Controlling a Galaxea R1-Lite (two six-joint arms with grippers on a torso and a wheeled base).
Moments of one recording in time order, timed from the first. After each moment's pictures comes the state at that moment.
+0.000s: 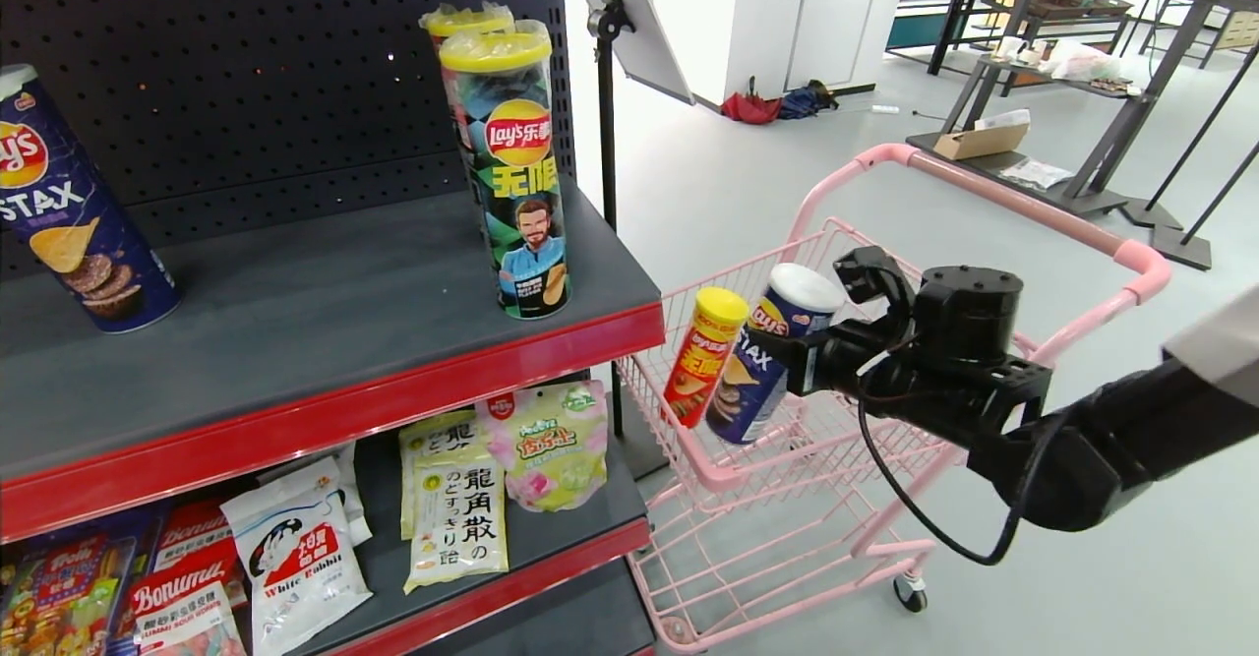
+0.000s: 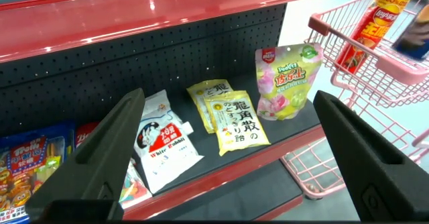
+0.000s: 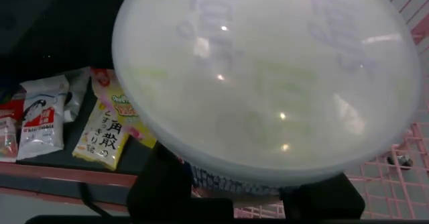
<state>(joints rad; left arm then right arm) 0.00 0.00 0.00 0.00 -0.04 0.01 0.38 1.98 -0.77 -1.00 0.17 0.08</state>
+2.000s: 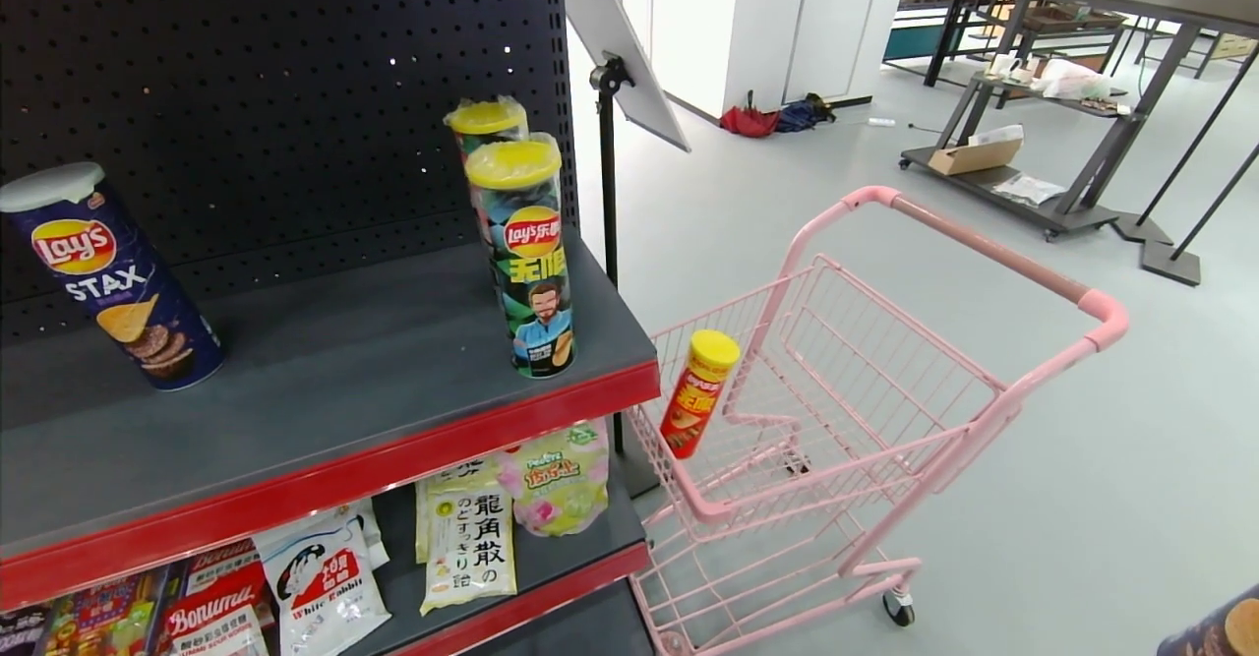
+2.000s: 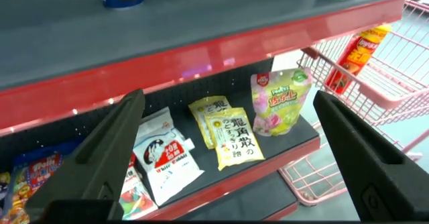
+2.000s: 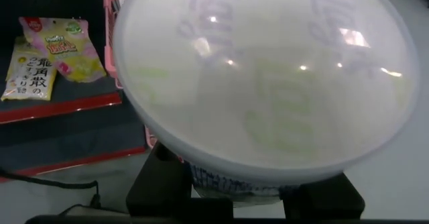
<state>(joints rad) 0.00 0.00 0.00 0.00 -0.04 0.01 0.08 0.46 -0.48 0.27 0.00 -0.14</state>
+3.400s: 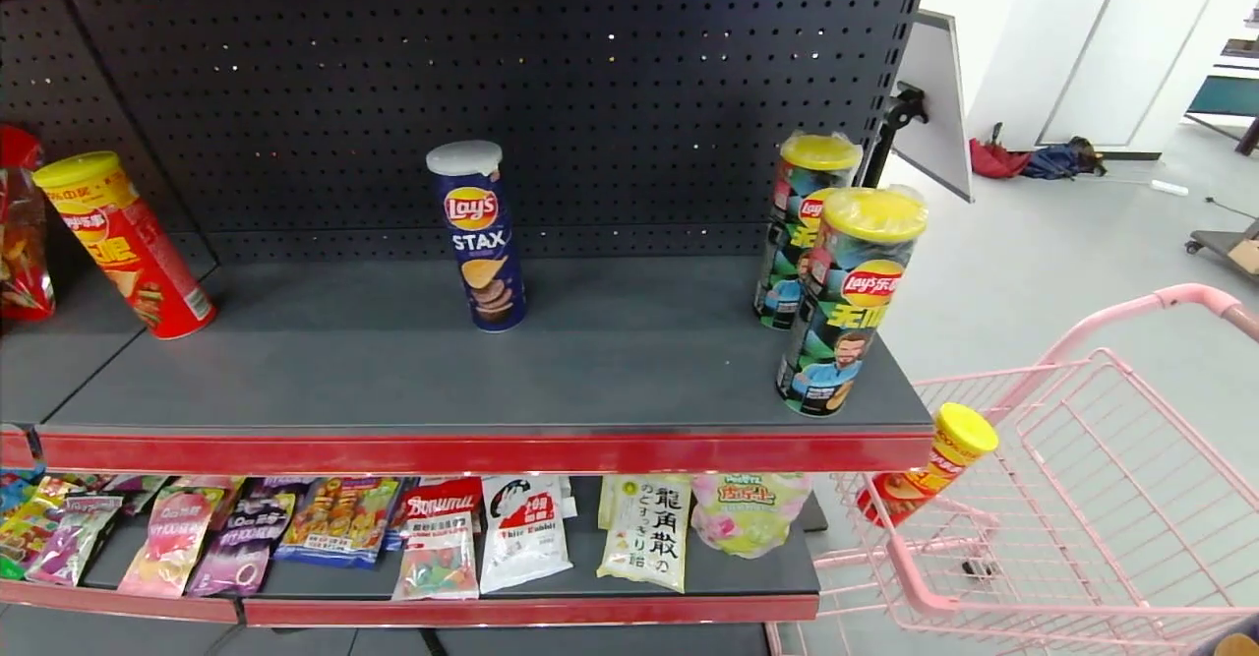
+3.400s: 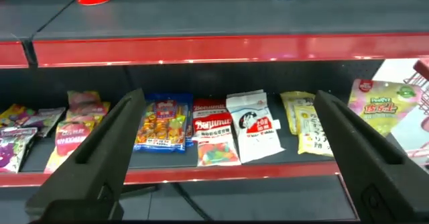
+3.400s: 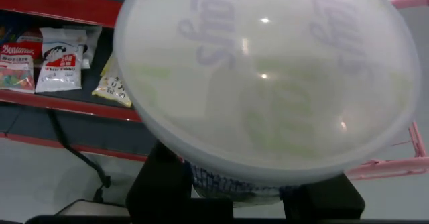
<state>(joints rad) 0.00 0.00 0.00 0.00 -0.03 0.01 0.07 0.38 -0.39 0.26 -0.01 -0.13</state>
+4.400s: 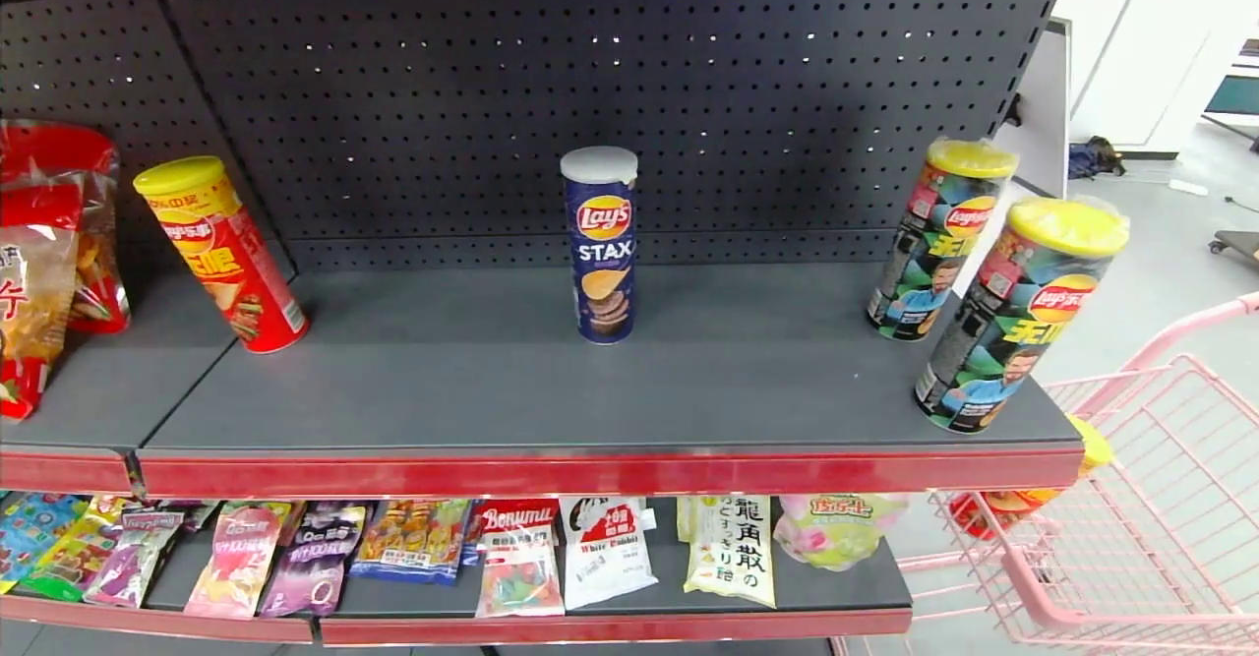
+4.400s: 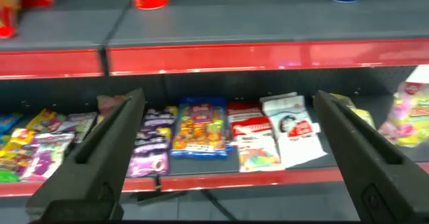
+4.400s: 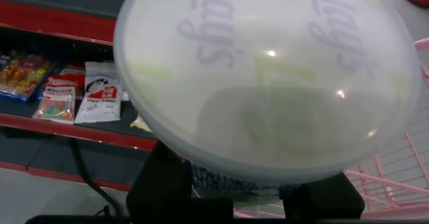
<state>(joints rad) 0.00 0.00 0.00 0.00 -0.04 0.01 0.09 0.14 -0.29 0.26 0.02 -0.14</state>
